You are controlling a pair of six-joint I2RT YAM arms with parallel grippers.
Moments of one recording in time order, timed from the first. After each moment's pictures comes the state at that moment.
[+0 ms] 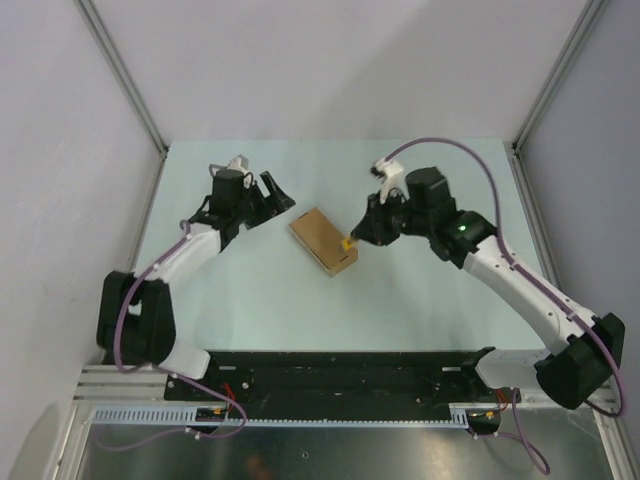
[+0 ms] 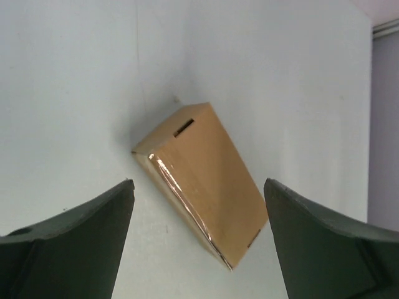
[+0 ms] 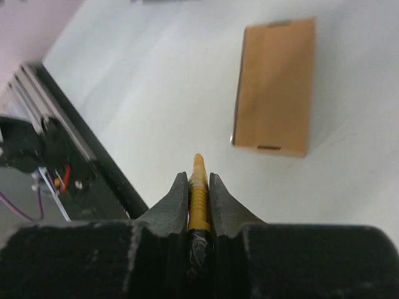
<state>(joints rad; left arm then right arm) -0.25 1.45 0.97 -0.08 0.20 -0.67 0.57 1.26 1.24 -0.46 -0.39 0.23</state>
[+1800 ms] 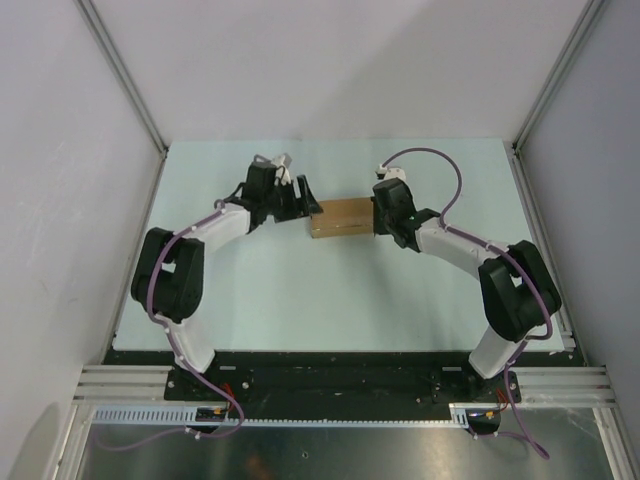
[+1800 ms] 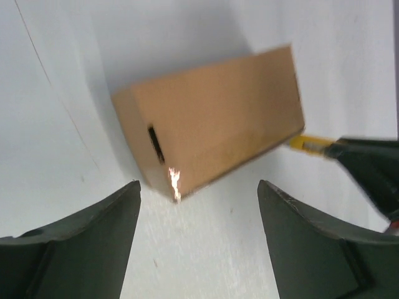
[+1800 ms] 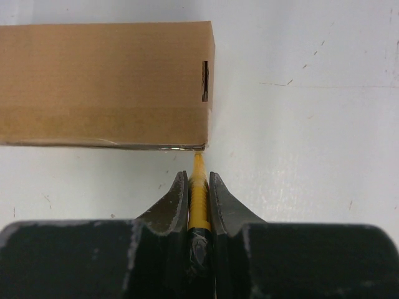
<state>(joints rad) -0.35 1.78 1.15 -0.07 0.37 -0.51 0.56 1.68 1.14 -0.17 0.29 0.34</state>
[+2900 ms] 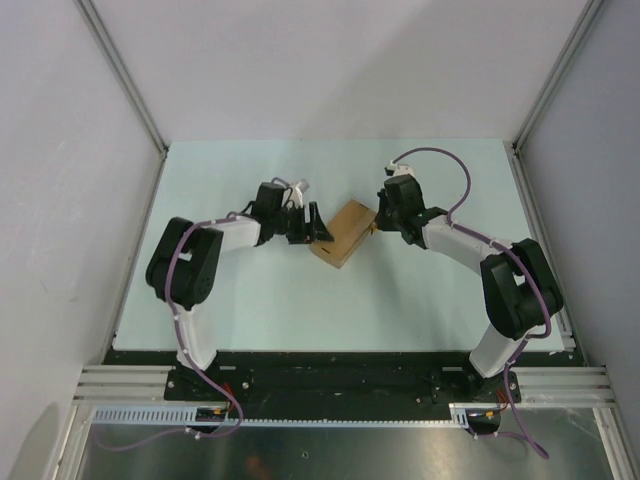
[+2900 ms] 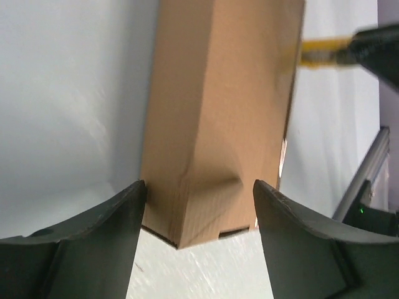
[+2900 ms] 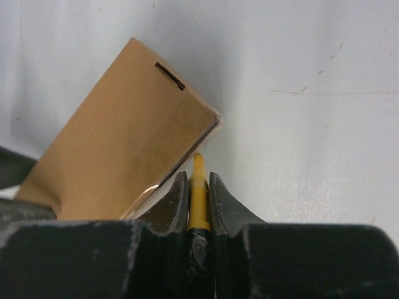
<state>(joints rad) -0.36 1.95 1.12 0.09 0.62 -0.45 0.48 1.69 1.12 -0.11 0.16 0.38</state>
